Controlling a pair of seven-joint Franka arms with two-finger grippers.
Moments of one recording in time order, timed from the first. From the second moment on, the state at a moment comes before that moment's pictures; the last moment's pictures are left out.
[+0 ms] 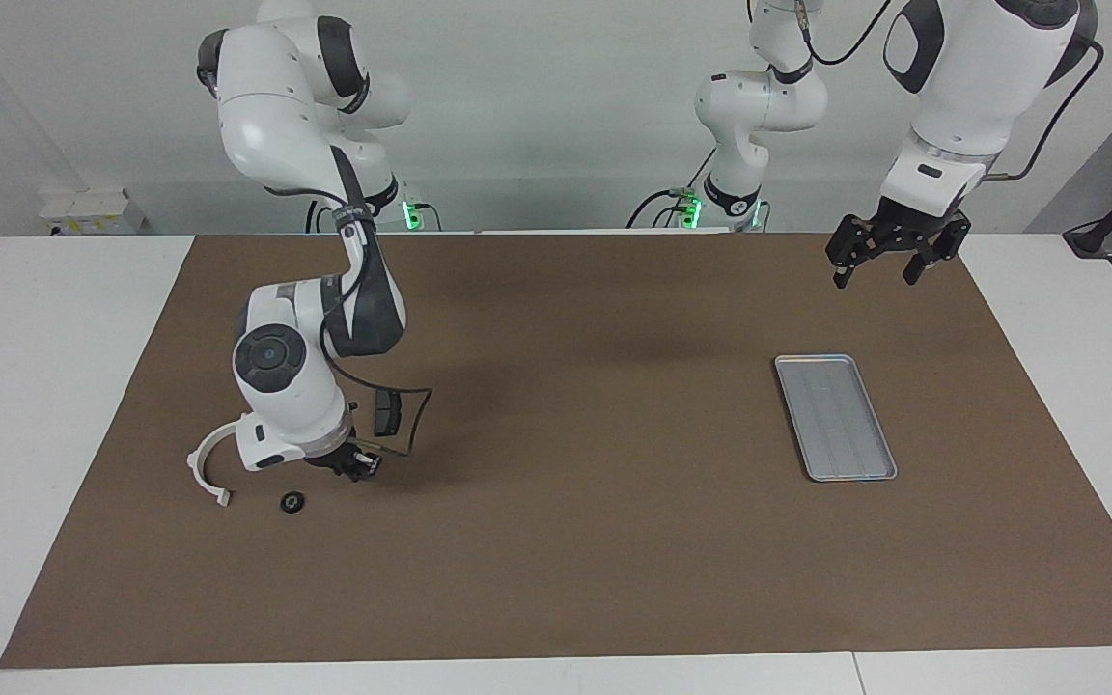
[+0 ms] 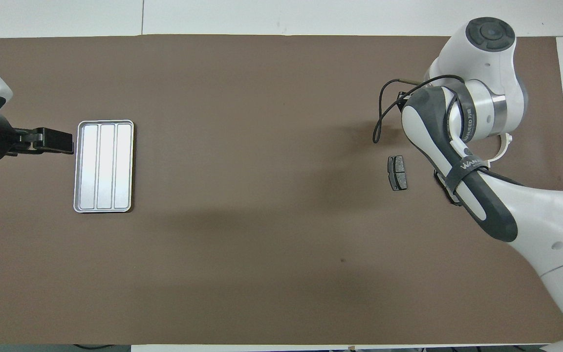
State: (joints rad) left arm -0.13 -0.06 0.01 -1.71 0.03 1.73 -0.08; right arm 0.03 0.57 0.13 -1.39 -0.12 1.85 0.53
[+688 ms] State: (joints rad) left arm -0.15 -0.06 0.00 -1.72 0.03 1.75 -0.09; right arm 0.31 0.41 0.27 -1.33 -0.07 1.67 1.12
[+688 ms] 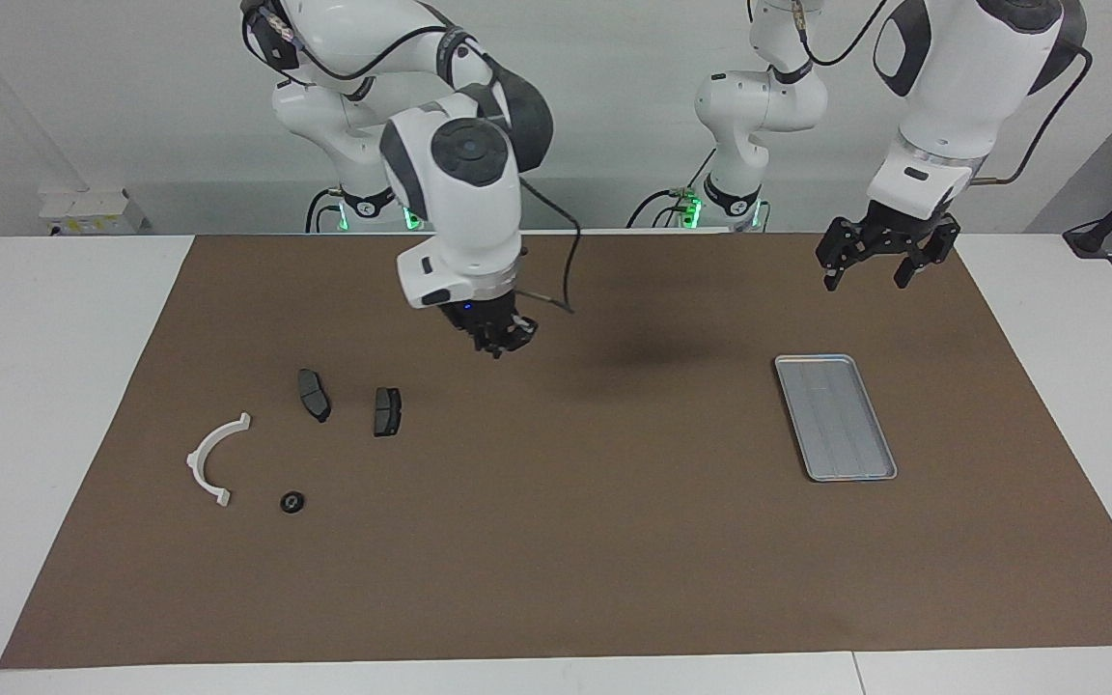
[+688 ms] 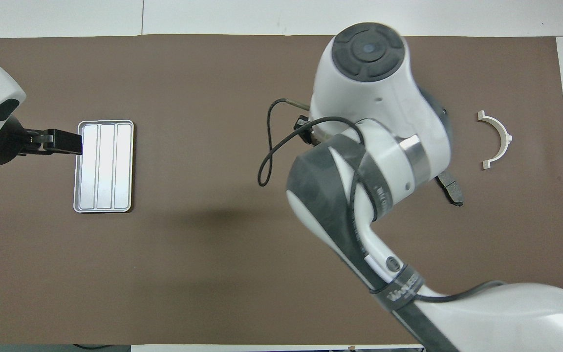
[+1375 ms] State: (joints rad) left arm -0.15 -0.07 0.01 -1.80 0.03 1.83 -0.09; right arm 0.45 0.45 0.28 -1.56 -0.11 2.05 1.44
